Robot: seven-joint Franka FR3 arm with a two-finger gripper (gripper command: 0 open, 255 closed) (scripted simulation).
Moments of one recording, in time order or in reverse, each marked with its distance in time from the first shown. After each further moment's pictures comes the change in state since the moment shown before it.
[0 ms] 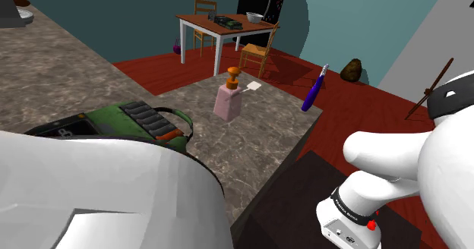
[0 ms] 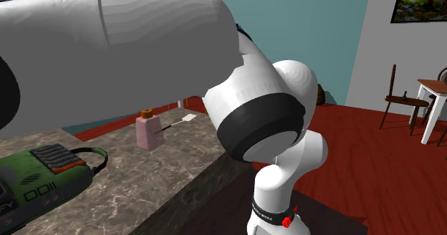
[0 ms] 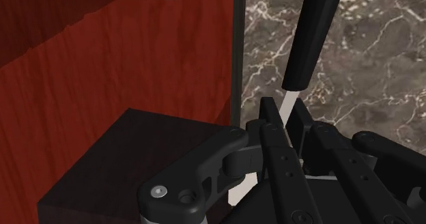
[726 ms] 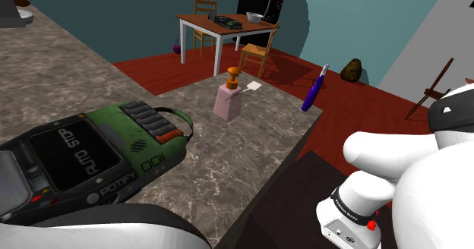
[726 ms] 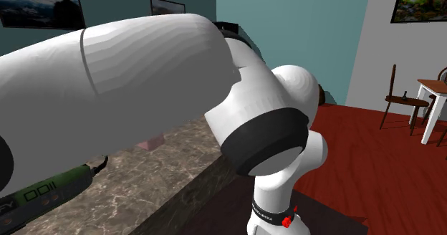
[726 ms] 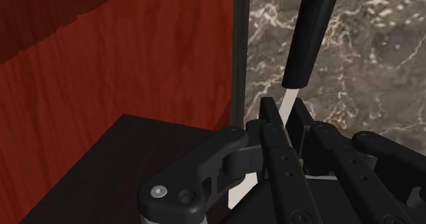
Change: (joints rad) arm 0.011 -0.043 0.030 -0.092 0.041 0.114 -0.032
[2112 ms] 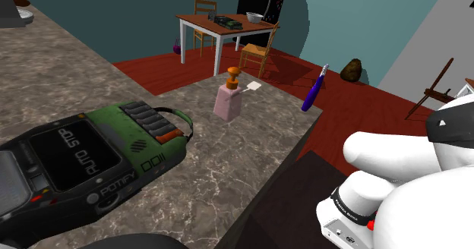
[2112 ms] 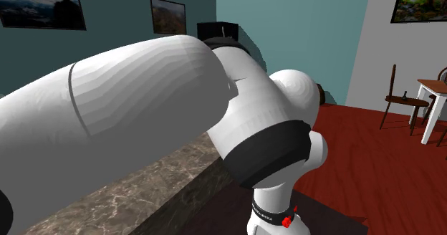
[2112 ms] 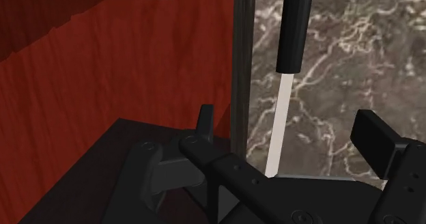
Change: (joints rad) arm 0.003 -0.036 0.029 -0.068 0.038 0.089 -0.030
